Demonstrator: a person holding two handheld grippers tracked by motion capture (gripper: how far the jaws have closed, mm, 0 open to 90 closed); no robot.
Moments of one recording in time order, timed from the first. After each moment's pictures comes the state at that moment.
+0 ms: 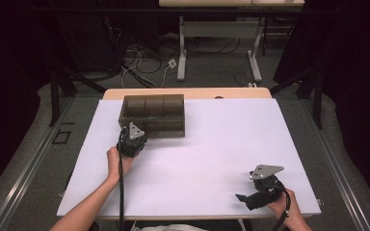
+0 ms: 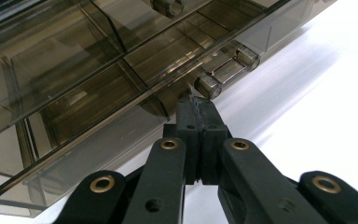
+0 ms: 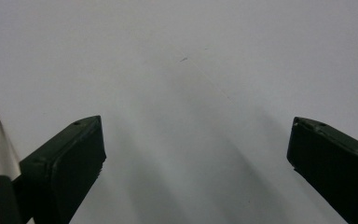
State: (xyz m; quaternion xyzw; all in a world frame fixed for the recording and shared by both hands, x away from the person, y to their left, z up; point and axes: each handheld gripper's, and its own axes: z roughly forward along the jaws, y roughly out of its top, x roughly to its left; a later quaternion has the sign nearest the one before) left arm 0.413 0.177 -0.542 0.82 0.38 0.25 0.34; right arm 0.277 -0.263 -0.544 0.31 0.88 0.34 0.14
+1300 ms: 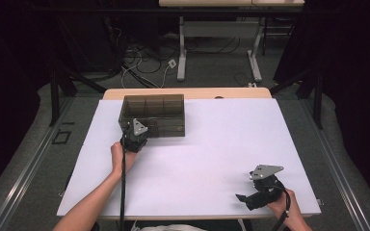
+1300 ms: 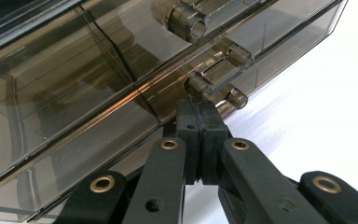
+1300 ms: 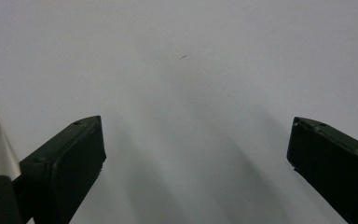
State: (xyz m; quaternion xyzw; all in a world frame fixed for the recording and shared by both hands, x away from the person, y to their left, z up) left arm 0.432 0.170 -0.548 0.82 0.37 0.27 0.33; right arm 0.276 -0.263 -0.544 0.32 0.88 0.34 0.14
